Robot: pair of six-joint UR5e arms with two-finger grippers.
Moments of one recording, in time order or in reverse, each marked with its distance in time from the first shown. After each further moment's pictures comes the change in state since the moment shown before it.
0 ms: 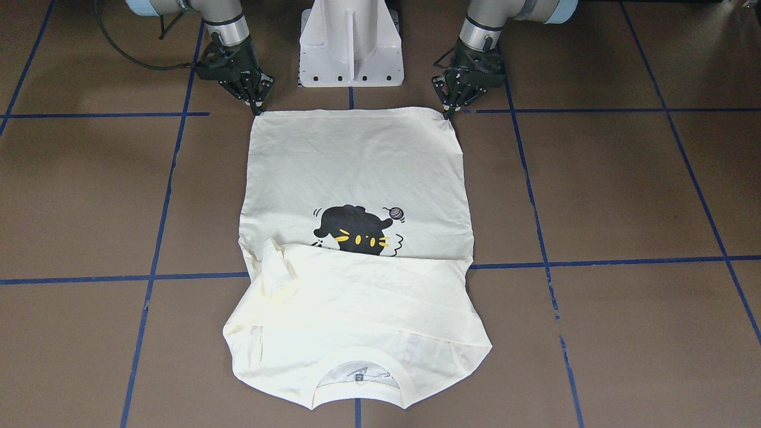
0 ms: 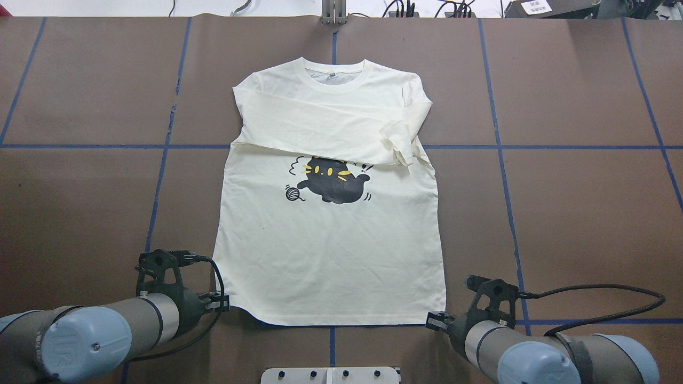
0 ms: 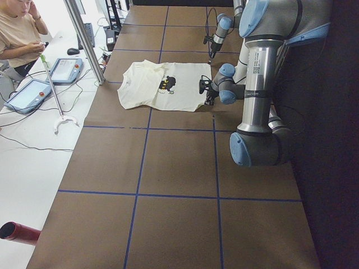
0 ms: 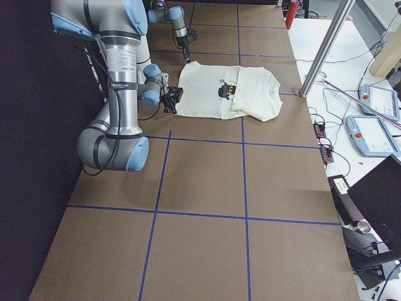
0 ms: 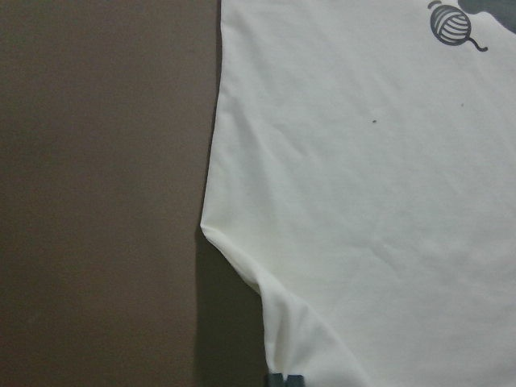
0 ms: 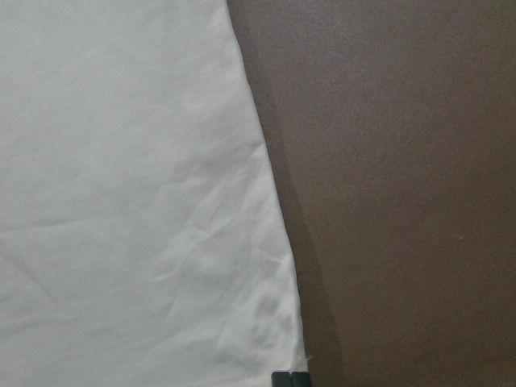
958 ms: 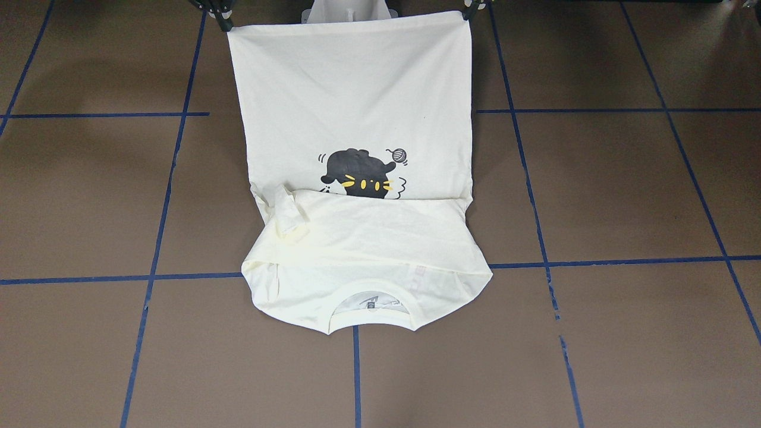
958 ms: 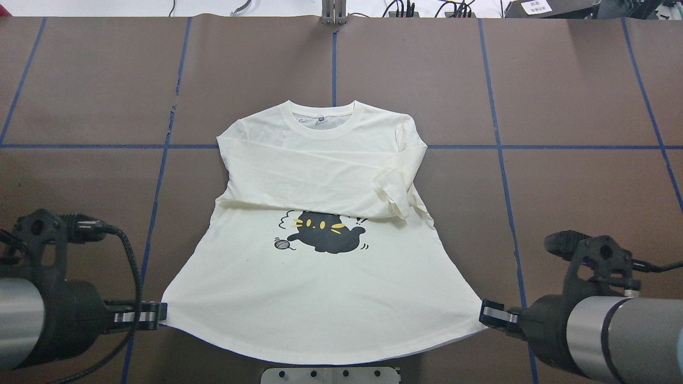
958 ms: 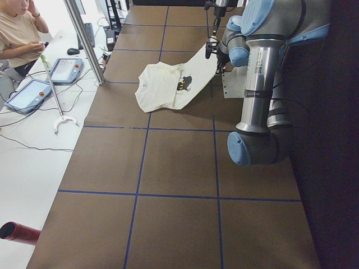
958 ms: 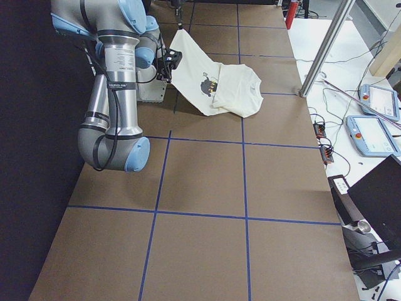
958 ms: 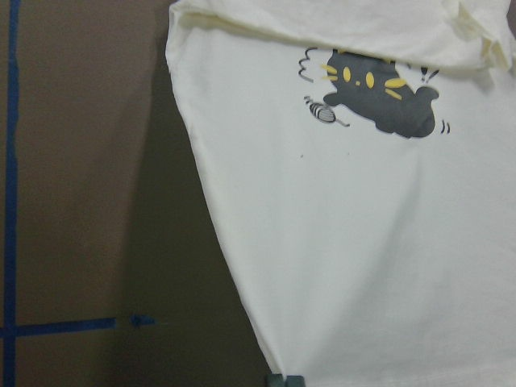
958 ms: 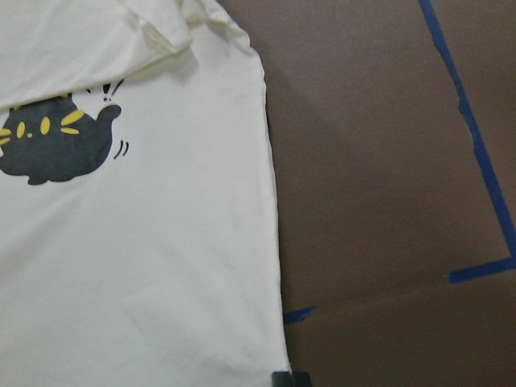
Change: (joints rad) left arm -0.126 -0.067 -0.582 0.602 -0.266 0.113; right arm 0.147 0.078 0.576 -0.586 0.263 -0.033
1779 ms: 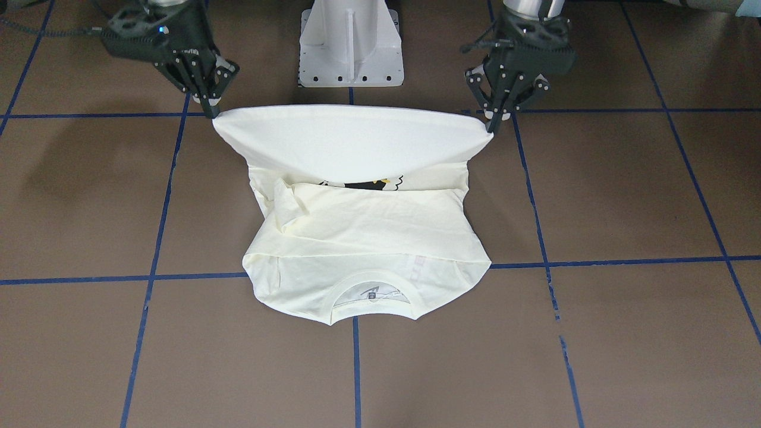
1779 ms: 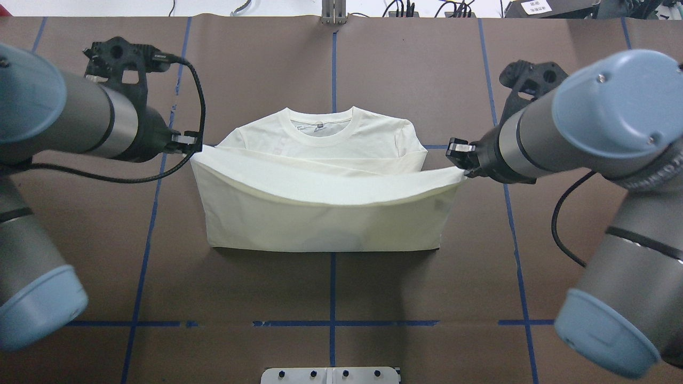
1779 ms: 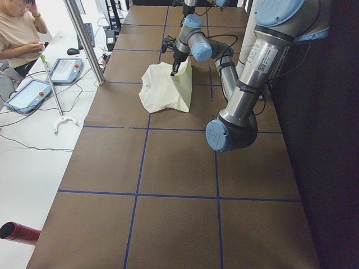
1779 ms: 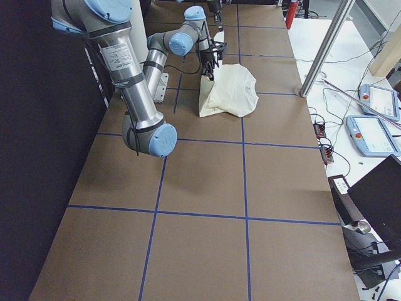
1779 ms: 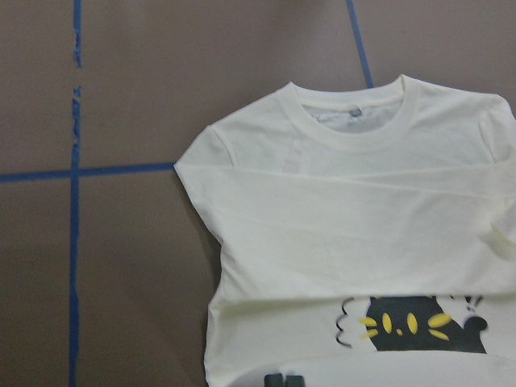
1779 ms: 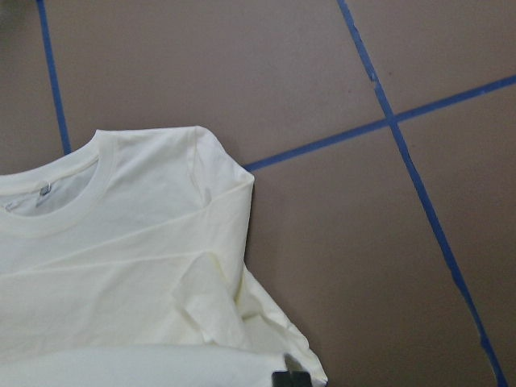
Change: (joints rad) left arm -0.449 -0.339 0.516 -0.014 -0.079 0.387; right arm 0.492 0.365 -0.469 -0.051 0.183 -0.338
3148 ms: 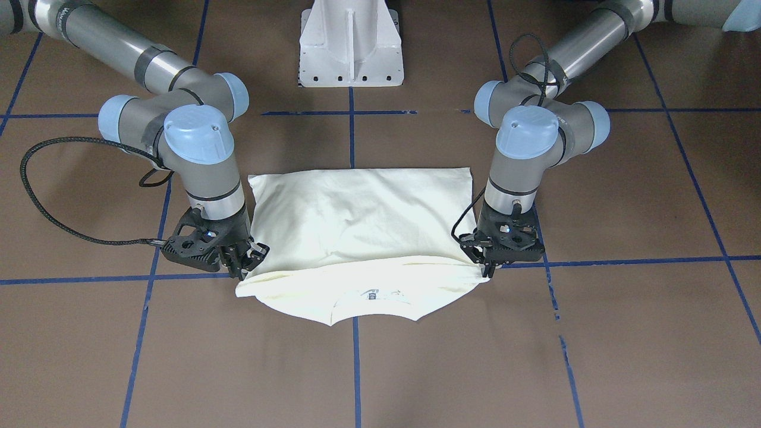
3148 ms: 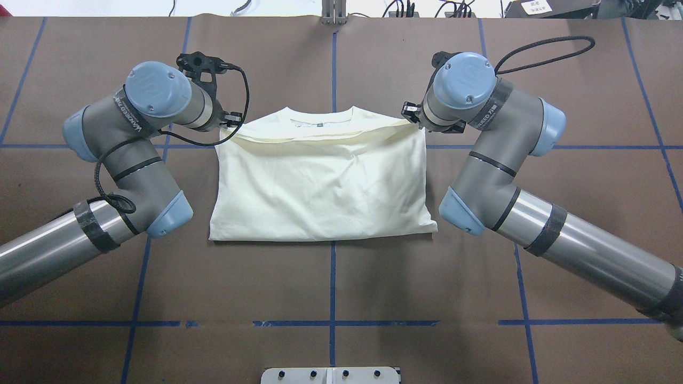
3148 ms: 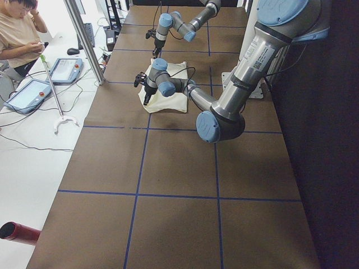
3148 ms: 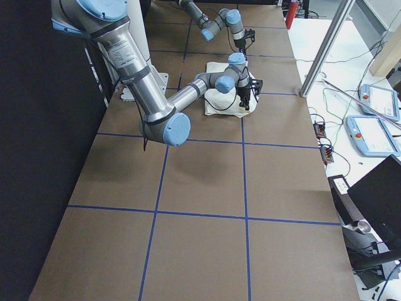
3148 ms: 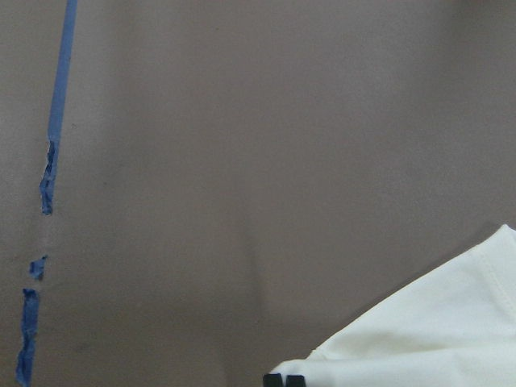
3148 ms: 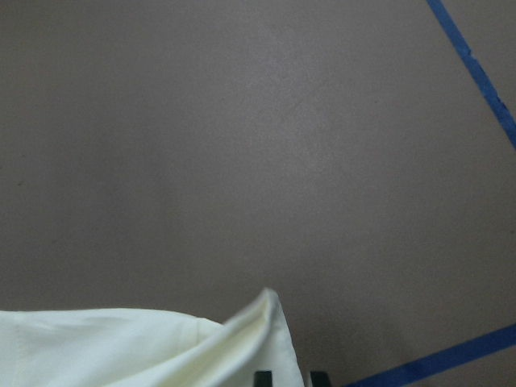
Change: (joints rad) left arm -0.008 -0.107 0.695 -0.575 0.048 0.037; right arm 0.036 0.143 -0.729 0.566 -0.062 -0.035
